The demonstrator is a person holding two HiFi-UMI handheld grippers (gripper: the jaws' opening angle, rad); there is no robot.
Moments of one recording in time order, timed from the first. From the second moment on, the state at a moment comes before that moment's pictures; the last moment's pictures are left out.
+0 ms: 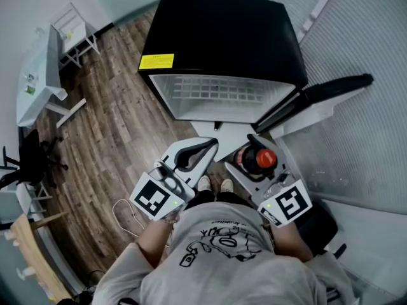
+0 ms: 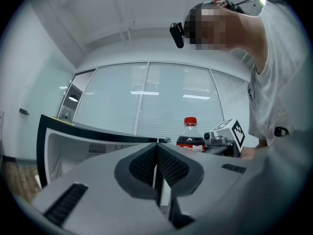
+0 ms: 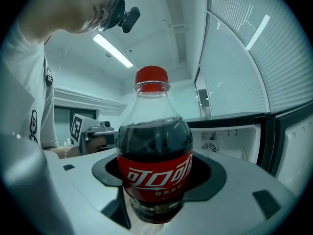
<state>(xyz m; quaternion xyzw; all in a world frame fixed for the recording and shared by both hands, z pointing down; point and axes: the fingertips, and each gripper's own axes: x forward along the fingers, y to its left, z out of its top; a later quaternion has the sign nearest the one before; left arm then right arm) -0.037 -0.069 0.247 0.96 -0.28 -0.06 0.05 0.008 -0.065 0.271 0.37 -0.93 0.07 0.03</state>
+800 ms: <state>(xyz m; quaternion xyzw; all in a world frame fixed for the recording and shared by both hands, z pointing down) -0.031 -0.127 0.310 0.96 -0.28 -0.02 0.02 0.009 -0.128 0.341 0.39 -0.92 0.07 0.05</state>
